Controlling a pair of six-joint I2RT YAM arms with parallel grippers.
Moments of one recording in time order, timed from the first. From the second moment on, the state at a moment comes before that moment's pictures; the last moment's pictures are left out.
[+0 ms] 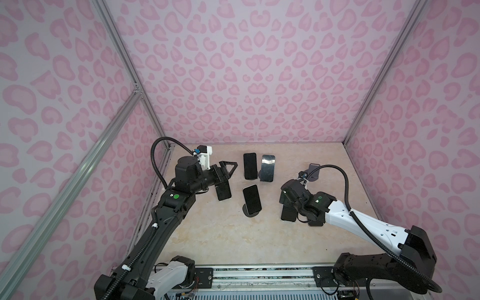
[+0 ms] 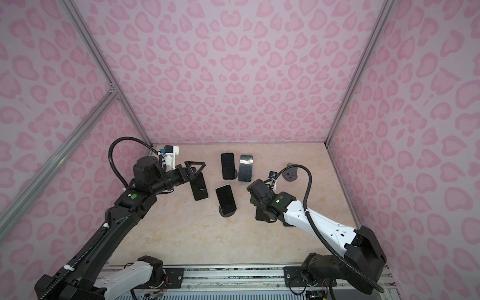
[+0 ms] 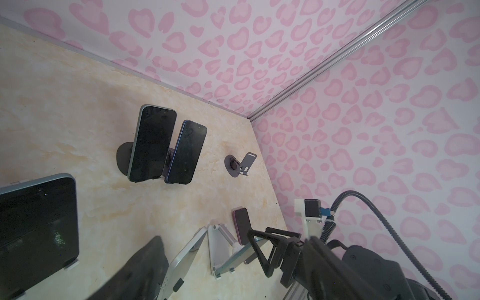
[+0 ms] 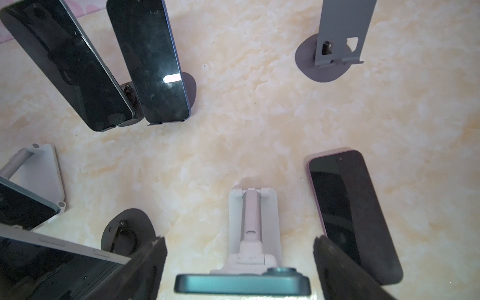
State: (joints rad) left arm -0.29 1.08 1.01 -0.25 0.49 -0.71; right arm 0.78 1.30 0.96 -0.66 0.51 0.90
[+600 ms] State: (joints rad) left arm -0.29 1.08 1.01 -0.25 0.49 -0.71; right arm 0.82 1.30 0.92 -0.66 0.53 0.92
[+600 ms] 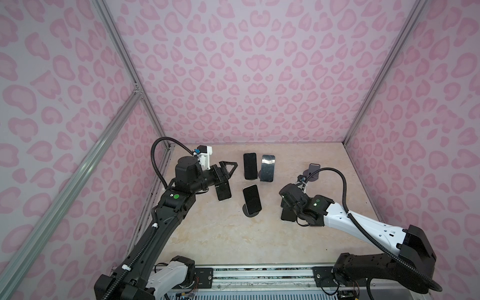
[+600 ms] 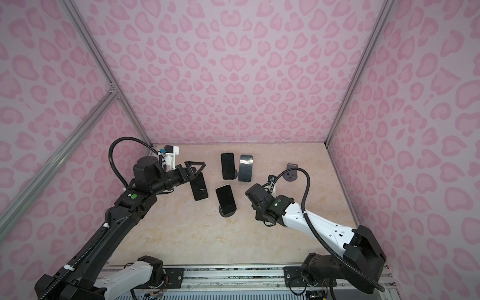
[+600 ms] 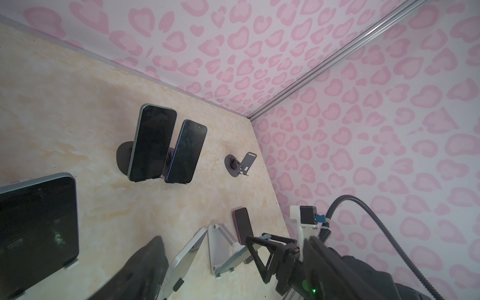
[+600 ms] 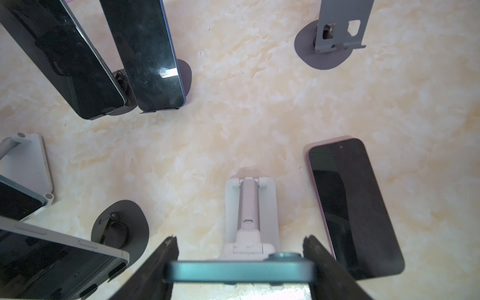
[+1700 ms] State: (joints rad) left arm -0.29 1.09 1.00 -0.25 0.49 -0.71; right arm 0.83 1.11 1.00 -0.73 0.55 0.68
